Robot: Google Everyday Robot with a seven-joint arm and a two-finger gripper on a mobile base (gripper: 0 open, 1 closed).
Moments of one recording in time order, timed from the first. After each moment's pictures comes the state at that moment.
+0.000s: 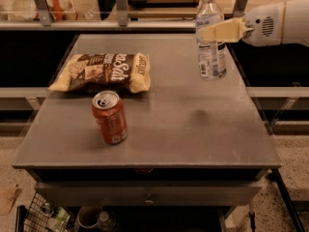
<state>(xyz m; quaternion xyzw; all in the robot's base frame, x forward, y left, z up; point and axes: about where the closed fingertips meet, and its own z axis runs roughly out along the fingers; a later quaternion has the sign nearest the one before) 0.611 -0.154 0.999 -0.31 0.75 0.37 0.46</state>
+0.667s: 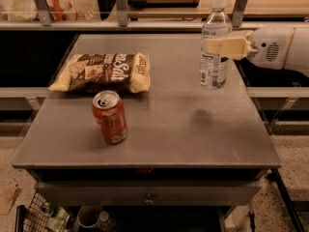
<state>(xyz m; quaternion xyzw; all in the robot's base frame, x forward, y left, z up) 0.589 -0.164 0.986 -0.29 0.71 0.36 0.54</state>
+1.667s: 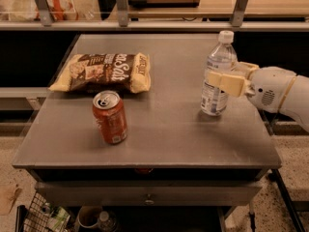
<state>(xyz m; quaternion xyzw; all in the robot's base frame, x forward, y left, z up) 0.544 -0.176 0.933 -0.25 0.70 0.30 0.60</state>
